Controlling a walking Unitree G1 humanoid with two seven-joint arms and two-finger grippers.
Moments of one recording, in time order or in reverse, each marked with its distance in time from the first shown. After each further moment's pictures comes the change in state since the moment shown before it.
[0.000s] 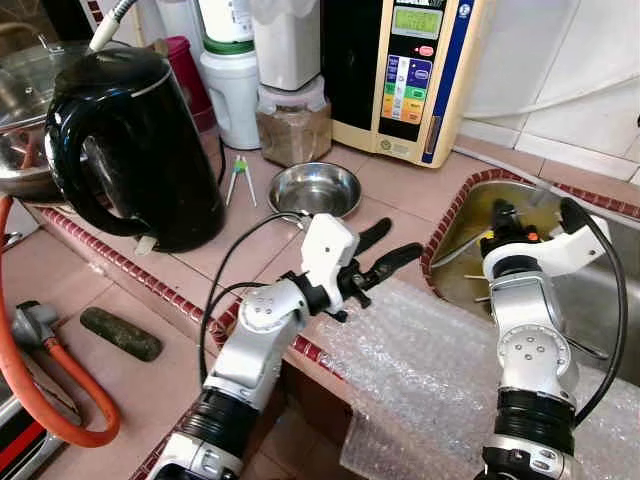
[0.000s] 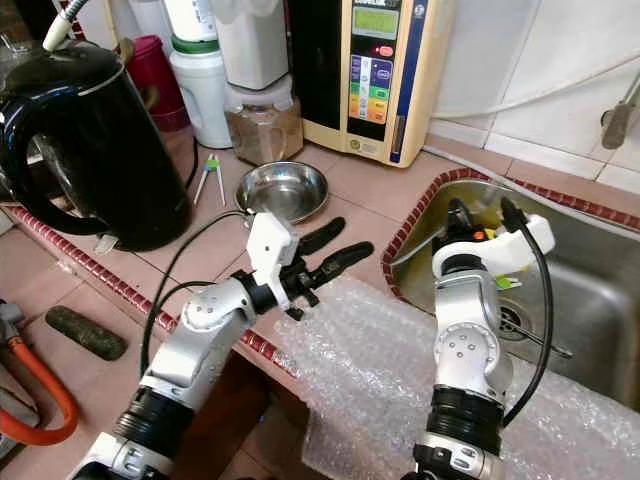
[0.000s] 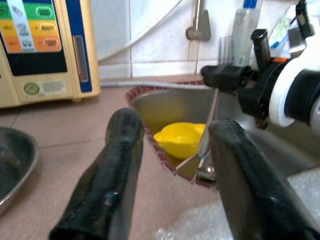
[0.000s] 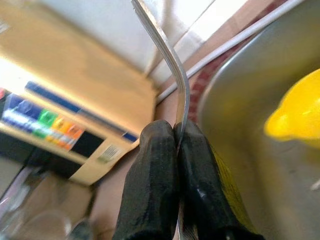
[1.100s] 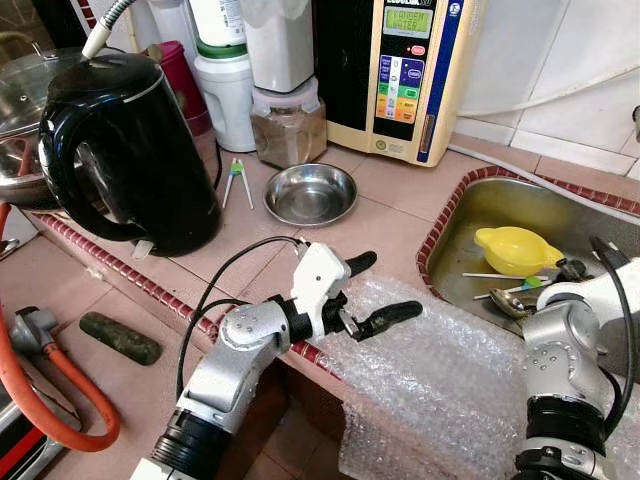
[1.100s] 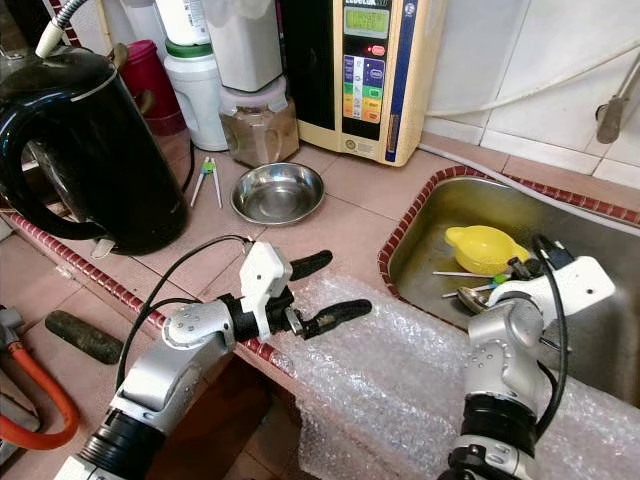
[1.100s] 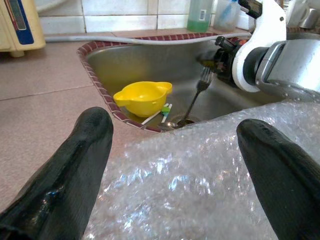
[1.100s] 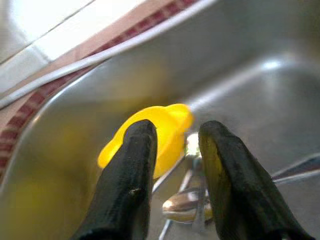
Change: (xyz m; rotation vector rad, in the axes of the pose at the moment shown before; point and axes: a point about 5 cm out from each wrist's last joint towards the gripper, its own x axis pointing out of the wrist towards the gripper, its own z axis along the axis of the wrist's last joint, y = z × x) left arm -0.019 -0.018 -0.016 -0.047 0.134 -0.132; right arm 0.005 -0.061 0.013 -0.402 -0.066 -0.391
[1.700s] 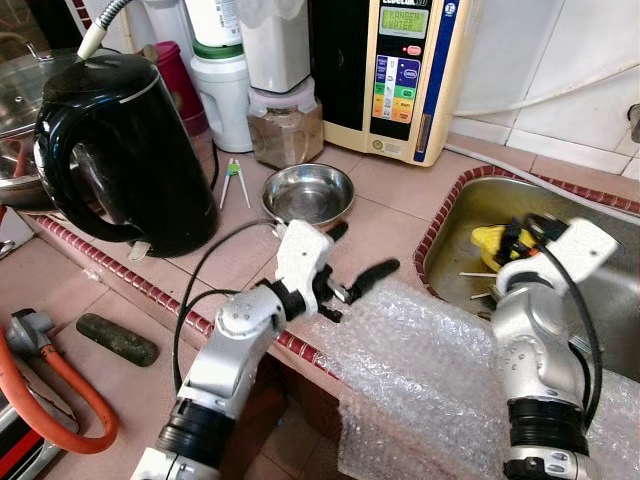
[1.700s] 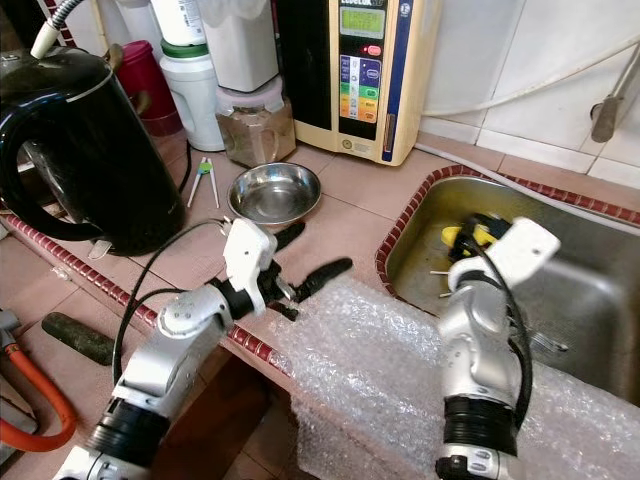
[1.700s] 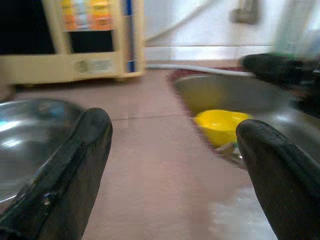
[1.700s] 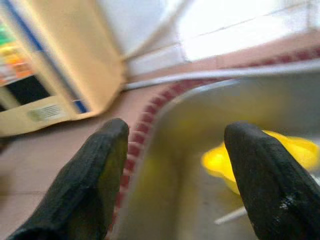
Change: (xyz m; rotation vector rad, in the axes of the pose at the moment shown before) left arm -0.006 0.040 0.015 0.020 -0.071 0.346; right arm -0.037 0.061 -0.006 -0.198 -0.066 0.467
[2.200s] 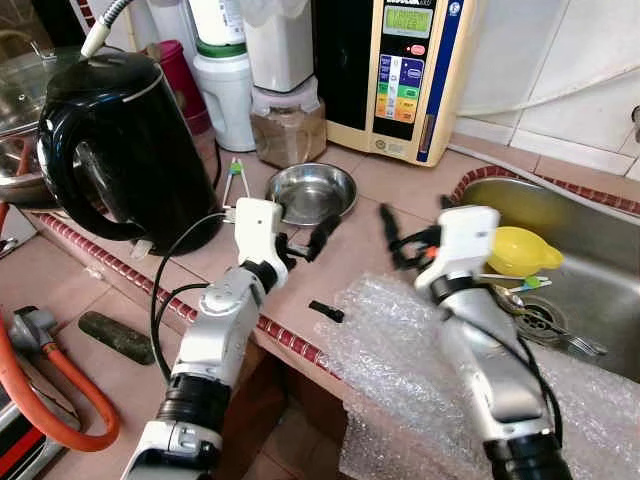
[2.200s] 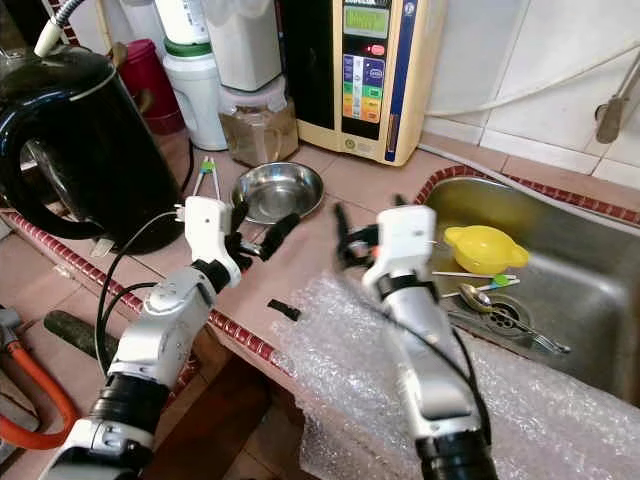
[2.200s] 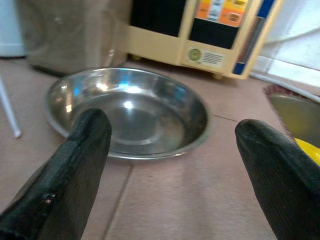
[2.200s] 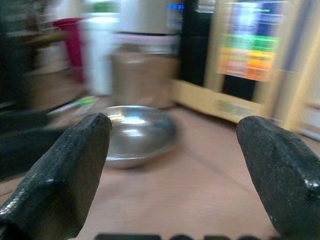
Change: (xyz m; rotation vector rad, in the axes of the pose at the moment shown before) left arm -0.005 0.048 -0.008 -0.186 0.016 0.324; right arm -0.055 0.088 -0.012 -0.337 -0.056 0.660
